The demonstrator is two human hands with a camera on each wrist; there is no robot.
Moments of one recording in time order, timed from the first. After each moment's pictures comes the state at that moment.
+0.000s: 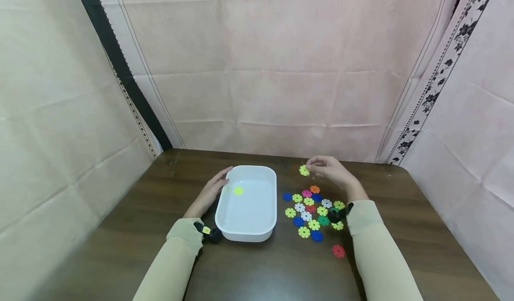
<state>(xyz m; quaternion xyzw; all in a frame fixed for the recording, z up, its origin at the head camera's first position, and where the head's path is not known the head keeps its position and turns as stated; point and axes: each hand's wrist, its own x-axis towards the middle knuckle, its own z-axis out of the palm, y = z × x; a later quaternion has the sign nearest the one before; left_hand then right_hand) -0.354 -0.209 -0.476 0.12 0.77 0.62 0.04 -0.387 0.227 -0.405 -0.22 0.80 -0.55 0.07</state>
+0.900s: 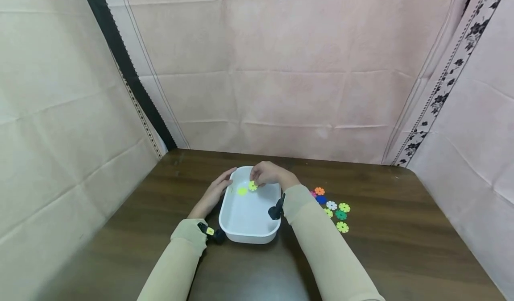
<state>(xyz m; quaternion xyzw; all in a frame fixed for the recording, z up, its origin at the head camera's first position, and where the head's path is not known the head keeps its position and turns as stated) -0.353 -0.206 -0.478 0.11 0.77 0.63 0.04 -0.405 0.033 -0.404 -0.28 0.89 -0.32 0.16</state>
